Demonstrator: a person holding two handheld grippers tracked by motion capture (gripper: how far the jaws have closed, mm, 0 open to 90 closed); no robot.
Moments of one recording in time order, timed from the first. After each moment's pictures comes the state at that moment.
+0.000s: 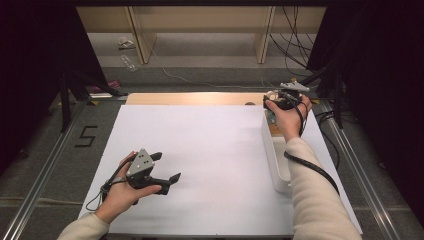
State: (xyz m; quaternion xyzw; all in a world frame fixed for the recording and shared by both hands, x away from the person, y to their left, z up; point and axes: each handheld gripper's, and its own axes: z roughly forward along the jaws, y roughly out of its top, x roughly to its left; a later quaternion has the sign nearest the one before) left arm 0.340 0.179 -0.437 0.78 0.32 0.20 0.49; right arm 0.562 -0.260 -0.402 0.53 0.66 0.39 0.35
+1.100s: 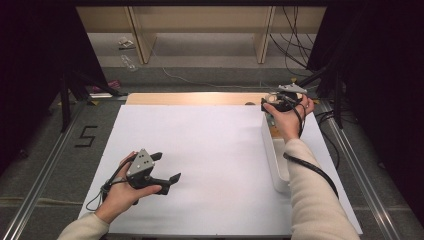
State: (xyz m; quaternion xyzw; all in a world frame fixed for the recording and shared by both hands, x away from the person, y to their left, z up) left arm 0.340 0.178 -0.437 0.78 0.32 0.19 0.49; right arm 0.564 -0.259 -0.412 0.53 0.67 0.39 0.35
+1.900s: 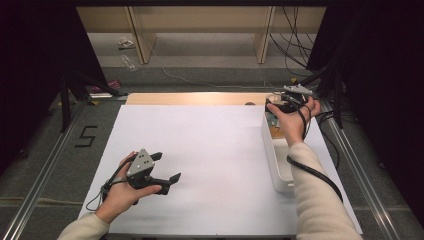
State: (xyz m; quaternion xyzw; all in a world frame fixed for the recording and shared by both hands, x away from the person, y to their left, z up) left arm 0.340 0.178 -0.437 0.78 0.32 0.20 0.49; right arm 0.545 -0.265 -0.400 0.55 0.65 0.37 0.36
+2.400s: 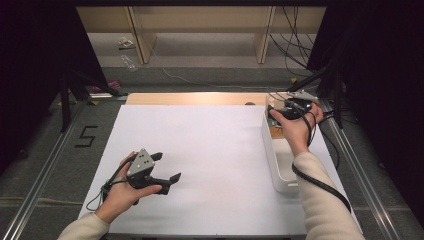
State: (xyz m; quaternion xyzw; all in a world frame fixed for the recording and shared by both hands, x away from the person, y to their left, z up) left arm 0.341 0.178 -0.438 0.78 0.33 0.19 0.49; right arm 0.517 -0.268 -0.397 0.55 0.66 0.38 0.34
